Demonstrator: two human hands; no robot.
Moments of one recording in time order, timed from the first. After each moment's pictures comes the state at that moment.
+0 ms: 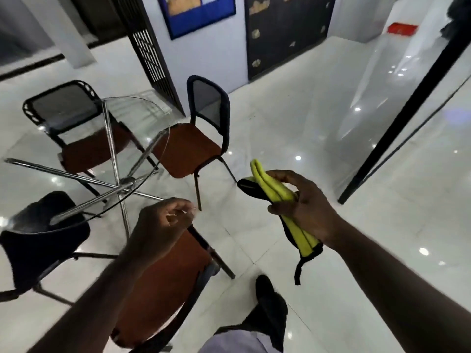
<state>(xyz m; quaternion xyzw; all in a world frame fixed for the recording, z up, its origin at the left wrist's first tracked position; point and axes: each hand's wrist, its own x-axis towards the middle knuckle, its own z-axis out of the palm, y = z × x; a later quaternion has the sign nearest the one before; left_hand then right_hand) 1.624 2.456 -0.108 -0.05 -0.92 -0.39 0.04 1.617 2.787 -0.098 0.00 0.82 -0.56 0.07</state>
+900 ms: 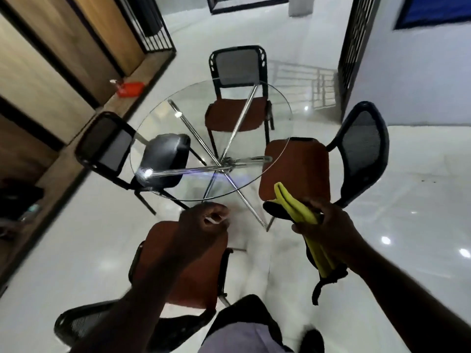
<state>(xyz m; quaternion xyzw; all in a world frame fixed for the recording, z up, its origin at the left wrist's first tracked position) 1.342 2.487 -0.093 0.37 -0.86 -0.32 0.15 1.113 2.685 -0.124 -0.32 0.79 -0.42 0.30</state>
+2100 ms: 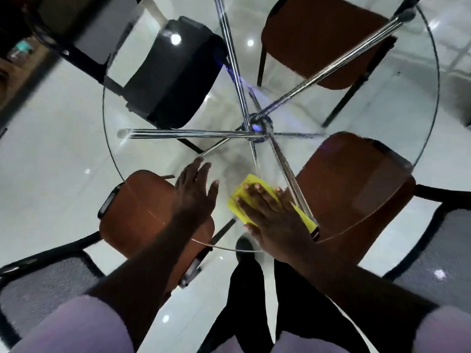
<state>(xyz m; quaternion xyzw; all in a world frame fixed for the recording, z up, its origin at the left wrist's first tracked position) 1.188 2.165 -0.361 0.60 -0.78 -0.13 0.11 0.957 2.280 -0.367 -0.81 0.57 -0.08 0.12</state>
